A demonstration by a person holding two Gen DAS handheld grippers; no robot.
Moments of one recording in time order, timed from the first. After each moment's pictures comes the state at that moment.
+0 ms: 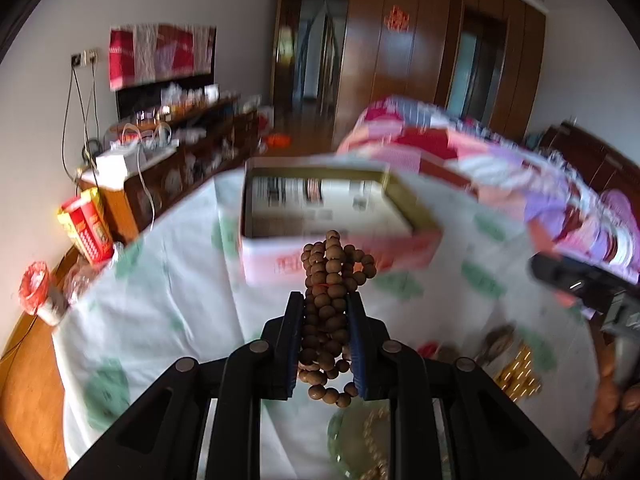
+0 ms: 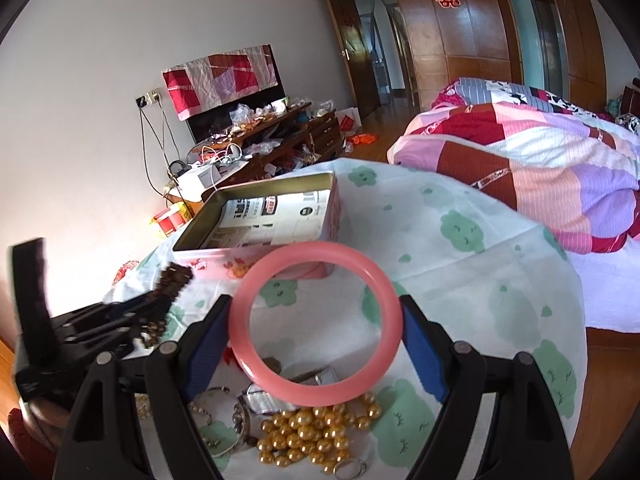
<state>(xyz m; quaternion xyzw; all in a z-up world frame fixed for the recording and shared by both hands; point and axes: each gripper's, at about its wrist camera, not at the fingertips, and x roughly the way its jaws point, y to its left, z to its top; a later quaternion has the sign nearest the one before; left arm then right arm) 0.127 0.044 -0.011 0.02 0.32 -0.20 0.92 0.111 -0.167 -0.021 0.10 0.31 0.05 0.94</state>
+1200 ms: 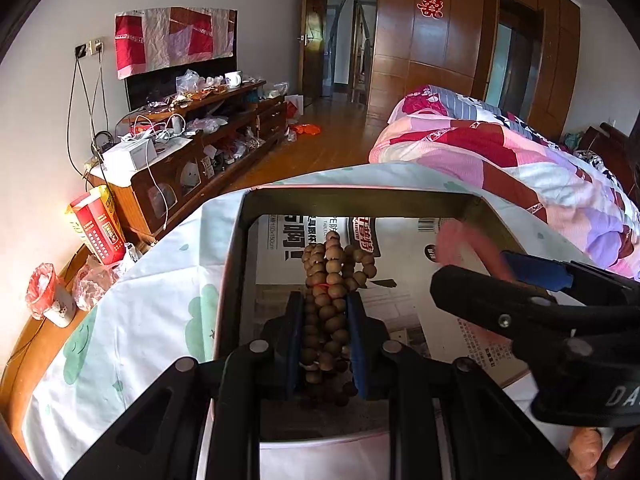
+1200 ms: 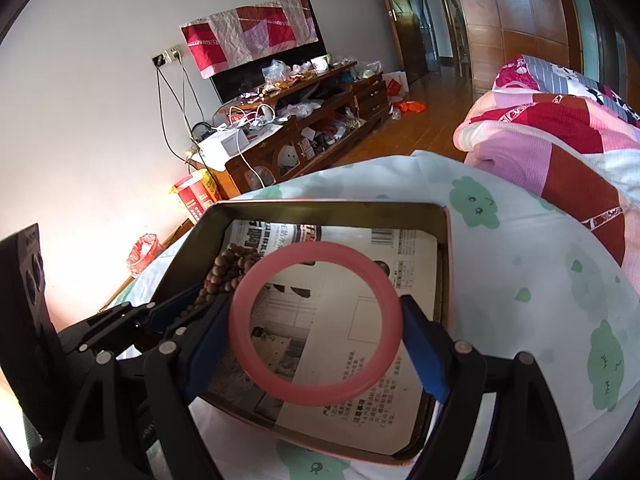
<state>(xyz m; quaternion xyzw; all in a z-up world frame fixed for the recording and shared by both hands) 0.257 0.006 -0.047 0.02 0.36 -0.14 0.92 0.279 -0.127 -0.046 0.09 0.38 0.13 0.91</state>
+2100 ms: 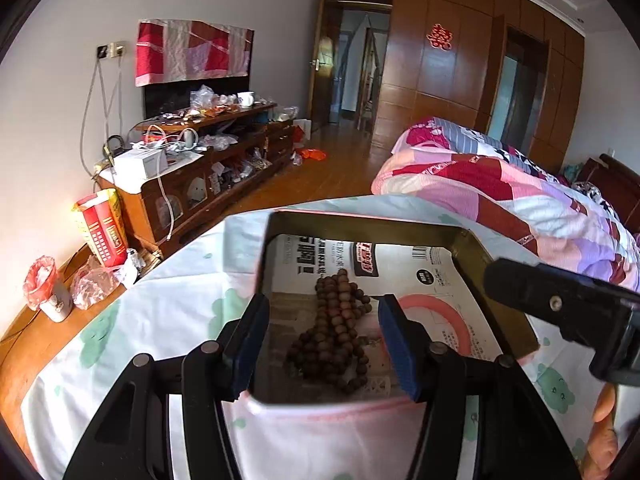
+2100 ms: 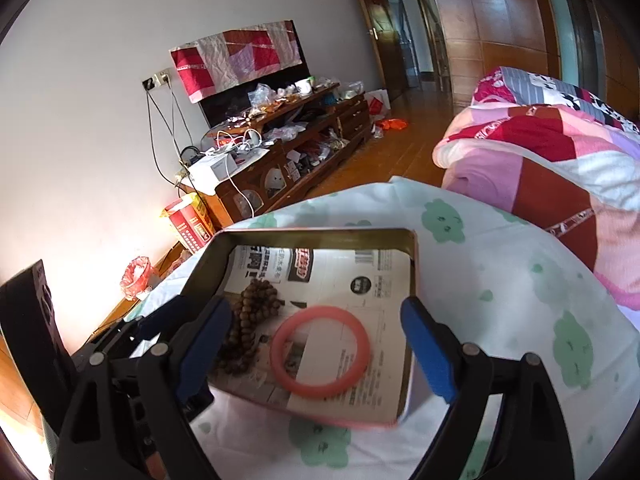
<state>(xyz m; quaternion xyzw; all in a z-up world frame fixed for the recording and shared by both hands) 0.230 0.023 -0.030 -0.02 0.31 -0.13 0.94 0.256 -0.127 -0.019 0.10 0.35 0.09 0.93</state>
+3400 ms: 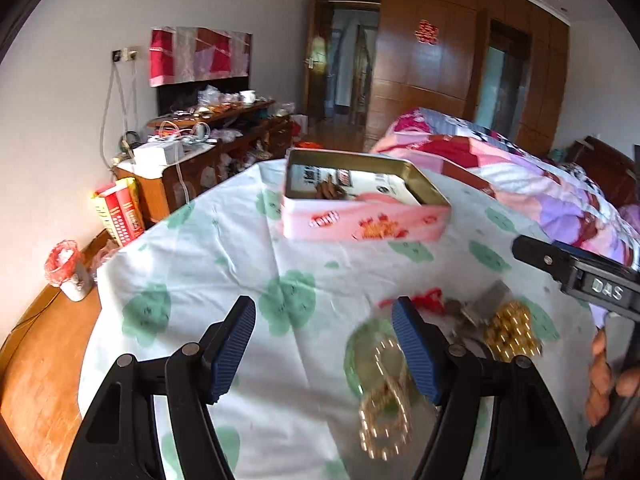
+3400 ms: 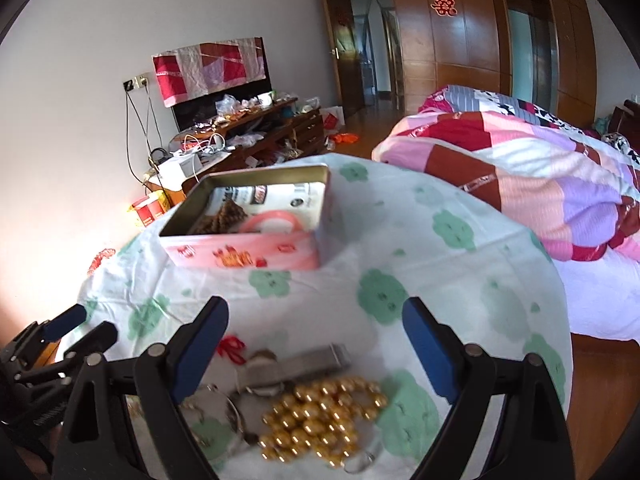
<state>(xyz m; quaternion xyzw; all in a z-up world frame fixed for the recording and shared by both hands) 0.069 0.059 -0.034 0.01 0.32 -0.15 0.93 0.102 -0.147 -0.031 0.06 0.32 0.00 0.94</state>
